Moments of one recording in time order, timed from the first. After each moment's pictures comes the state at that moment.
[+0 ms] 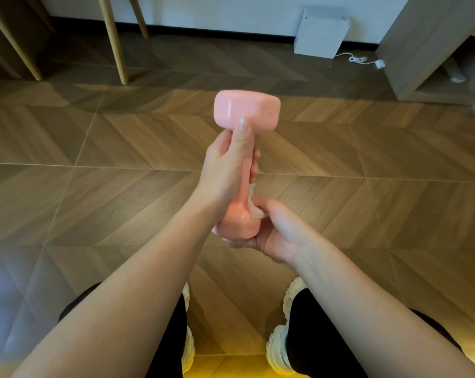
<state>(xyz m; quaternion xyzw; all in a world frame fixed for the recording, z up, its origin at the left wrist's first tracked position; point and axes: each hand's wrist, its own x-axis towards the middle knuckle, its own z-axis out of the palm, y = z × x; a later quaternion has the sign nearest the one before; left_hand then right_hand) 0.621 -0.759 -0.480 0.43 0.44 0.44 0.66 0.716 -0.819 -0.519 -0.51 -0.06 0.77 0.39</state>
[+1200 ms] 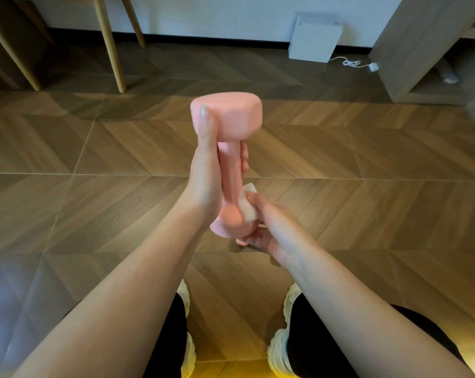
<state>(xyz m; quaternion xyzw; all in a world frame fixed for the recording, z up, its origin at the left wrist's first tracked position) 0.616 -0.753 -0.474 0.43 0.40 0.46 0.67 0.715 -0.818 -0.515 -0.65 -0.14 0.63 0.40</state>
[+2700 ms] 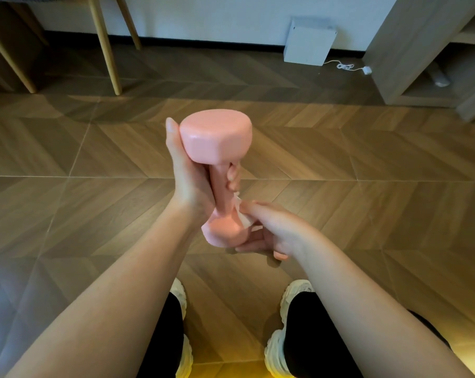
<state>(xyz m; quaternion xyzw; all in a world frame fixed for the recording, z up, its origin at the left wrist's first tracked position) 0.610 -0.753 -0.476 0.34 0.32 0.43 0.77 0.730 -0.812 -0.517 -0.63 -0.21 0.69 0.28</state>
